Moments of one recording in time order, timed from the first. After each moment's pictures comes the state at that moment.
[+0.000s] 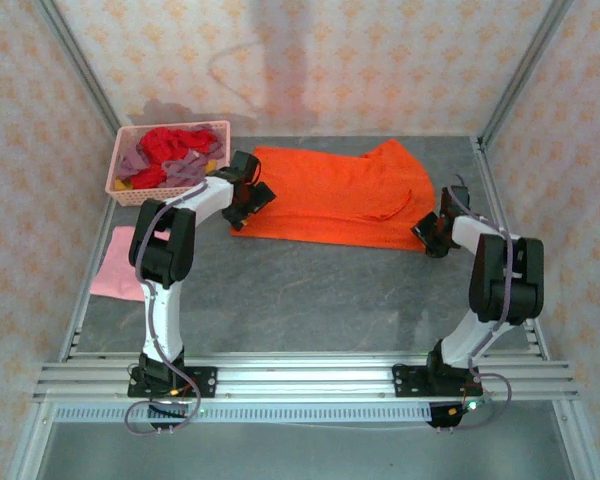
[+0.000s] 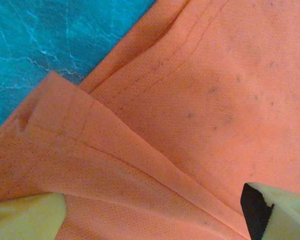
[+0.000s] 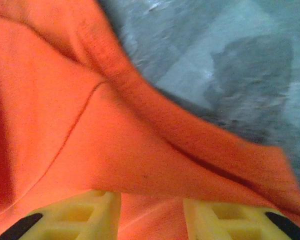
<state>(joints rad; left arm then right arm) -0.24 2.11 1.54 -0.59 0.05 -1.02 -0.14 1.69 0.93 -0.37 -0.18 0.77</state>
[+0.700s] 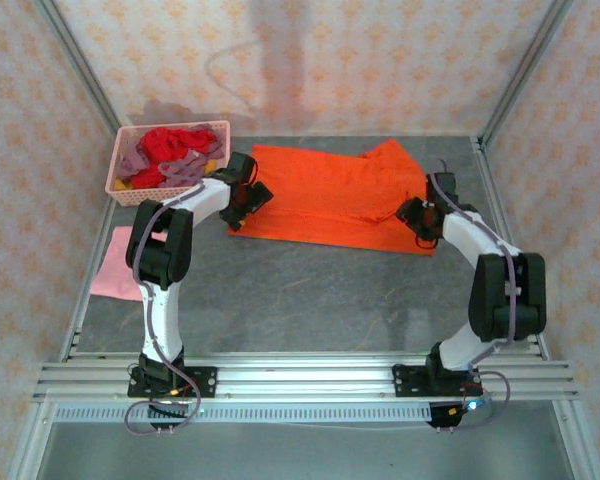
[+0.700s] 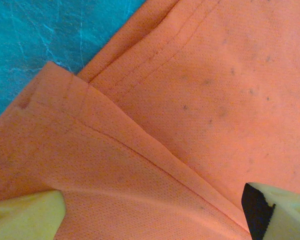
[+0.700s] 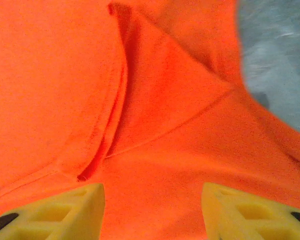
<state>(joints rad) -0.23 2.09 1.50 -0.55 0.05 -1.02 0.03 1.62 1.03 -0.41 -0.14 0.67</state>
